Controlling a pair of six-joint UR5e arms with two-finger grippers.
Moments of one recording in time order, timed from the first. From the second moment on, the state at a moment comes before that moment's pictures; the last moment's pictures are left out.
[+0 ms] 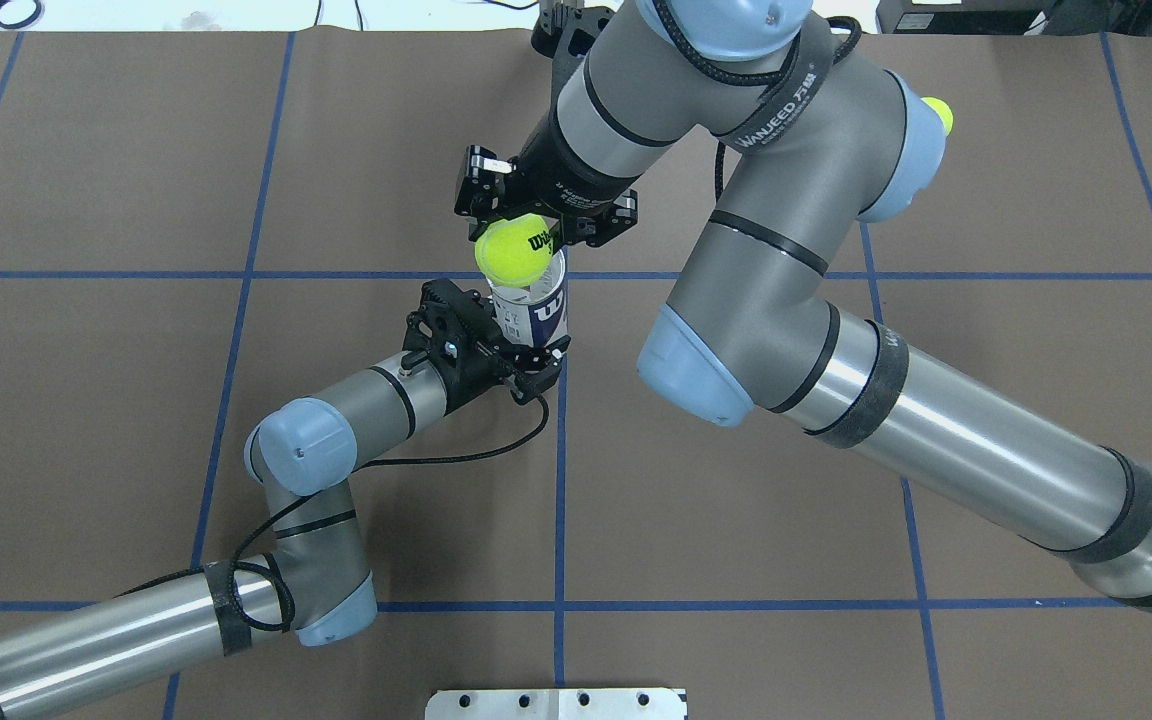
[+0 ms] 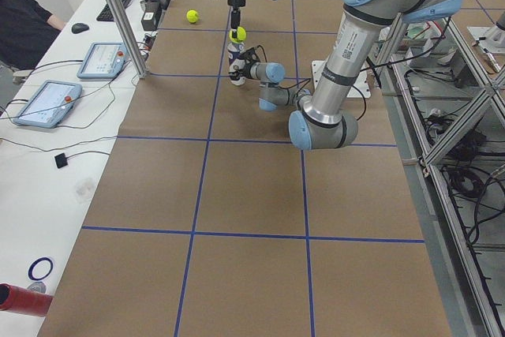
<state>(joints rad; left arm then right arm) -0.39 -2.20 -1.21 -2.99 -1.29 -0.54 0.70 -0.70 1.65 -1.38 2.14 1.30</state>
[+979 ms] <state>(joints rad) -0.39 -2.19 -1.21 -2.99 -1.29 -0.54 0.70 -0.71 1.64 -1.41 2.14 1.30</state>
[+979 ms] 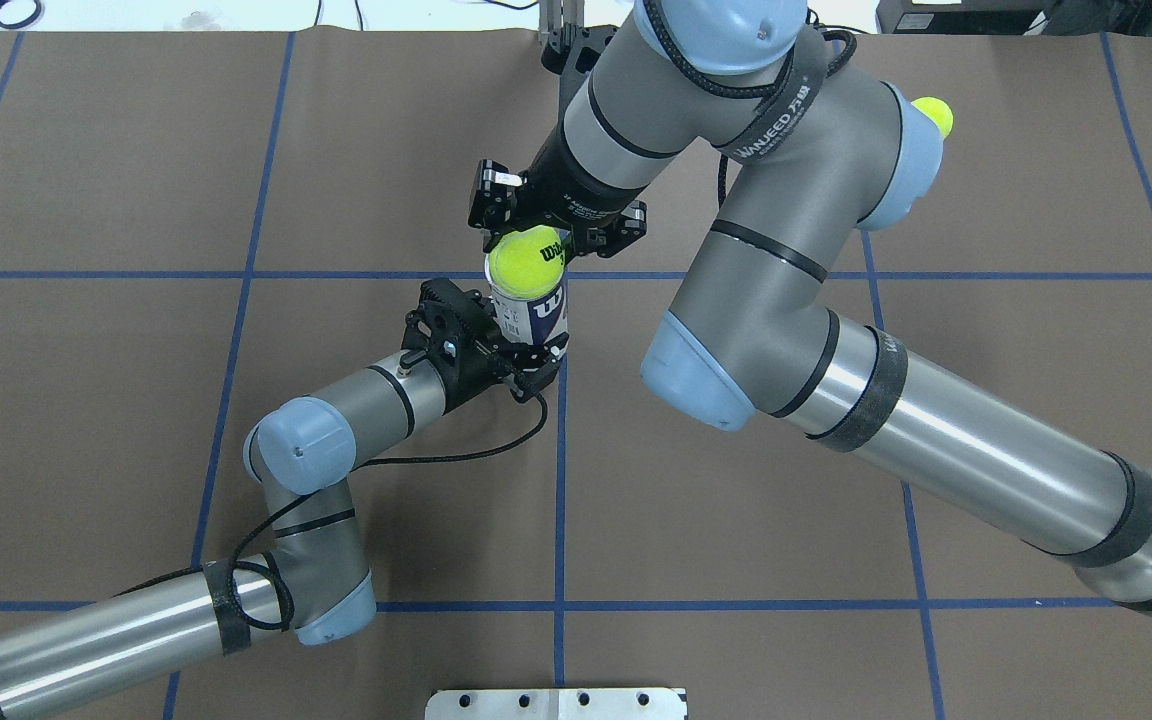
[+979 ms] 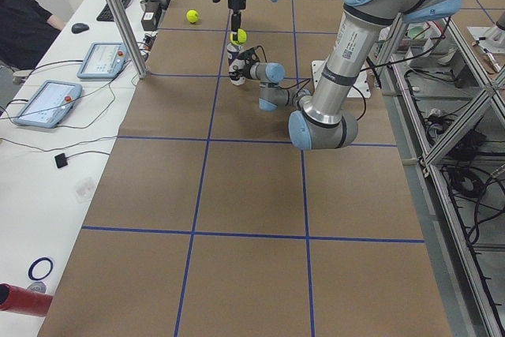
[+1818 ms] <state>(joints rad) -0.39 -2.19 -1.22 -2.99 -1.29 -0.54 0.70 -0.70 1.64 -1.42 2.14 1.33</state>
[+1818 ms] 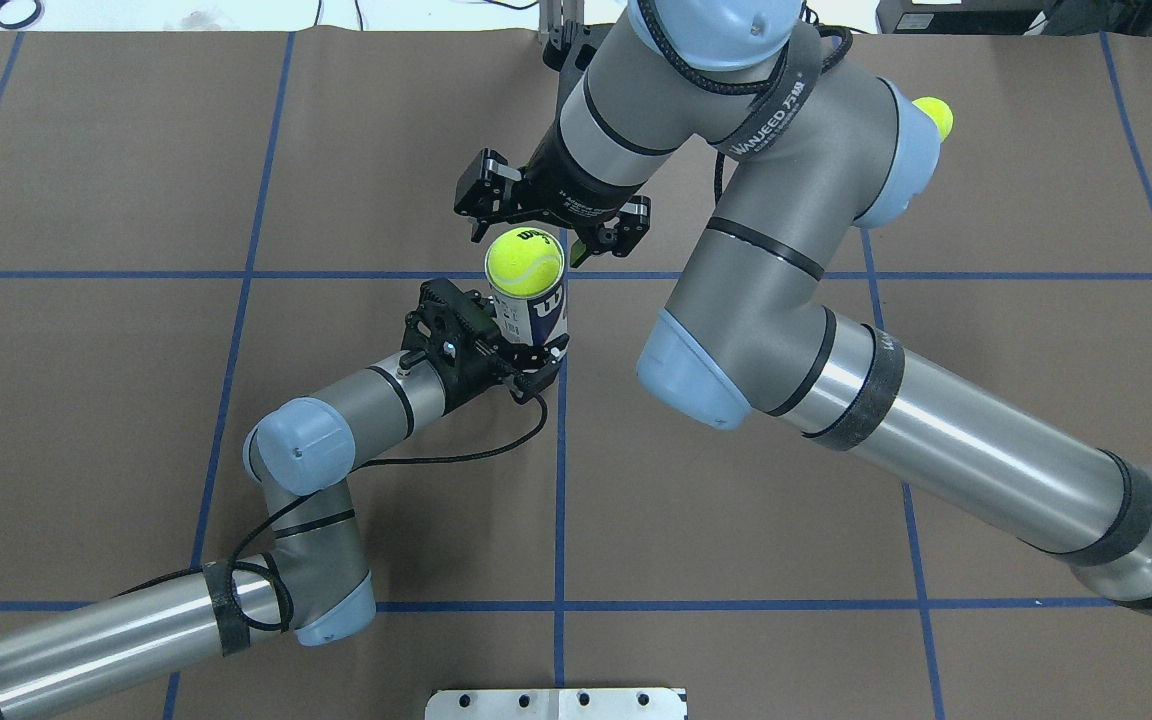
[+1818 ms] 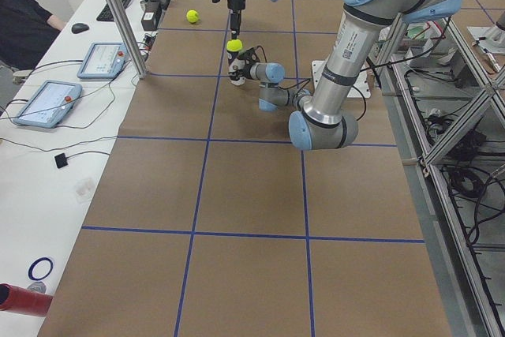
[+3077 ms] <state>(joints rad) -0.39 -2.19 -1.22 -2.99 -1.29 -0.54 0.70 -0.70 1.66 -1.41 2.12 1.34</state>
